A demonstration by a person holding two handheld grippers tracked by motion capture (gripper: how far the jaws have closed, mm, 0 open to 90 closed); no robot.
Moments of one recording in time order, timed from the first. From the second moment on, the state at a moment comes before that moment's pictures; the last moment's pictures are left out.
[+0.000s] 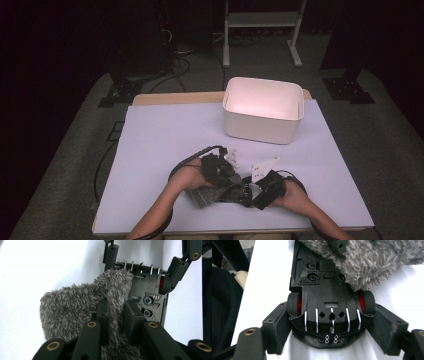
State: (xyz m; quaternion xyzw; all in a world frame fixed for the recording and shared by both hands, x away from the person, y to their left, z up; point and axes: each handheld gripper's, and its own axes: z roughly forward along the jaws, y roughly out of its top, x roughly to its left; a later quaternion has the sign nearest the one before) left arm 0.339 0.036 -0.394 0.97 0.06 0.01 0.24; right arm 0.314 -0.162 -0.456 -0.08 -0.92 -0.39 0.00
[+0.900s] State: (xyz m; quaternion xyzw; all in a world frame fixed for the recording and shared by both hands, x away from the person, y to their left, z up) left arm 0.348 0.055 -0.400 0.95 0.09 -0.03 0.28; right arm 0.333 -0.167 -0.457 -0.11 -0.92 -0.38 0.00
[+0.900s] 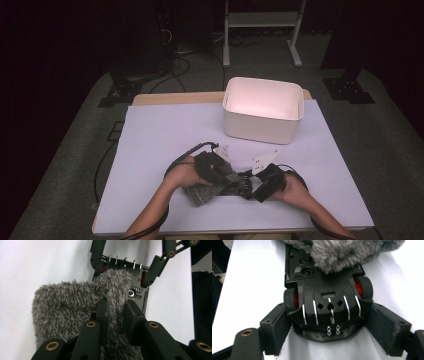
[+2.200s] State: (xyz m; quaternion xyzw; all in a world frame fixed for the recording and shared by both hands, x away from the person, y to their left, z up) left arm 0.342 0.051 -0.398 0.95 0.08 -0.04 0.29; right arm 0.361 -0.155 -0.449 -0.16 -0.90 -0.39 0.13
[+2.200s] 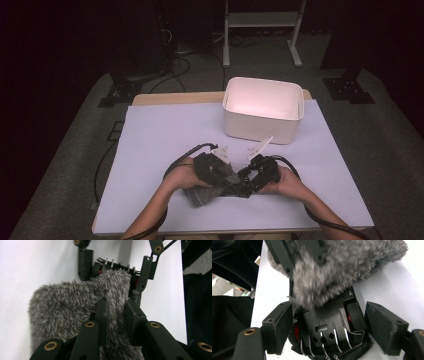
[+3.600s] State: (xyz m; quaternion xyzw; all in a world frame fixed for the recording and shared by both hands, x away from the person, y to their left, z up) left arm 0.356 0.067 -0.390 0.93 0.12 -0.09 0.33; right arm 0.322 -0.157 -0.436 -0.11 -0.90 -0.42 0.00
